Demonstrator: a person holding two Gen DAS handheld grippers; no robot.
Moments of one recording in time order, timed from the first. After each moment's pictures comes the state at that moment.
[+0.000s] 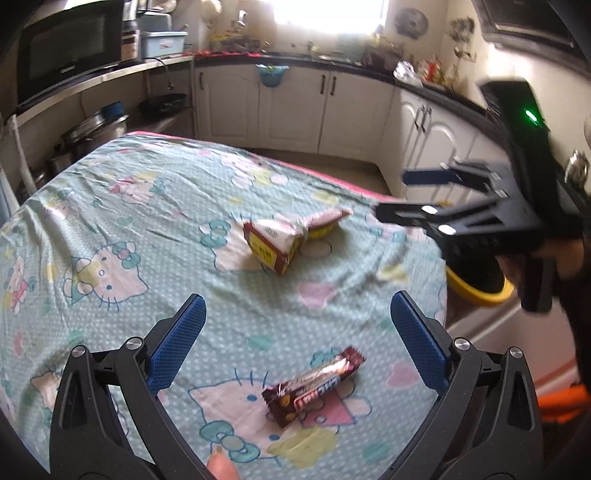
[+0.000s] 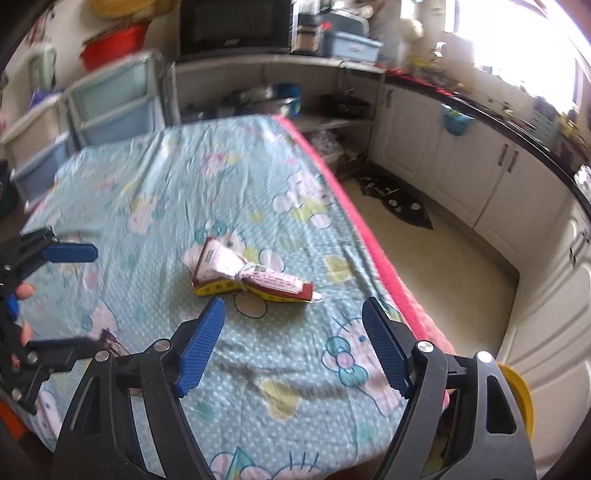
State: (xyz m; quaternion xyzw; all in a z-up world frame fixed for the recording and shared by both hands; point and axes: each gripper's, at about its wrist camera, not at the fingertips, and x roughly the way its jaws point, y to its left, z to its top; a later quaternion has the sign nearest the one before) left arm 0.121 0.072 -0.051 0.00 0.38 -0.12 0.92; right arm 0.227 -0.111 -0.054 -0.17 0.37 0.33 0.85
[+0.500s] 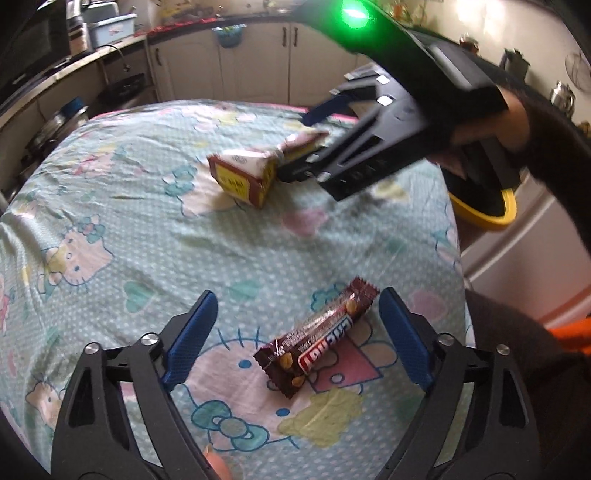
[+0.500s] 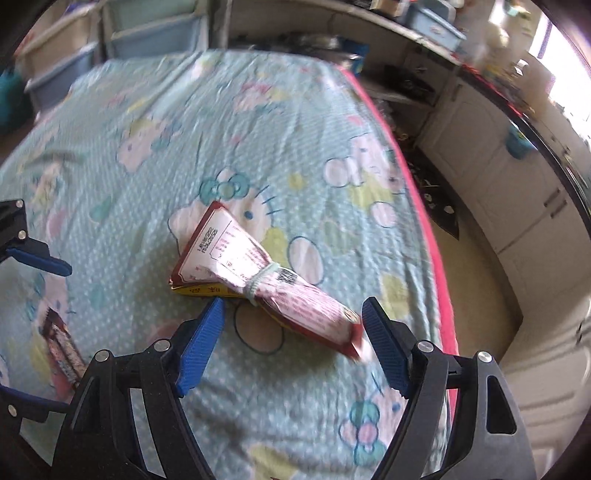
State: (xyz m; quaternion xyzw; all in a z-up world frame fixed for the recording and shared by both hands) left arm 0.121 0.064 -0.096 0.08 0.46 -0.17 0.87; right arm 0.263 -0.037 -0.110 -0.31 0.41 0.37 0.77
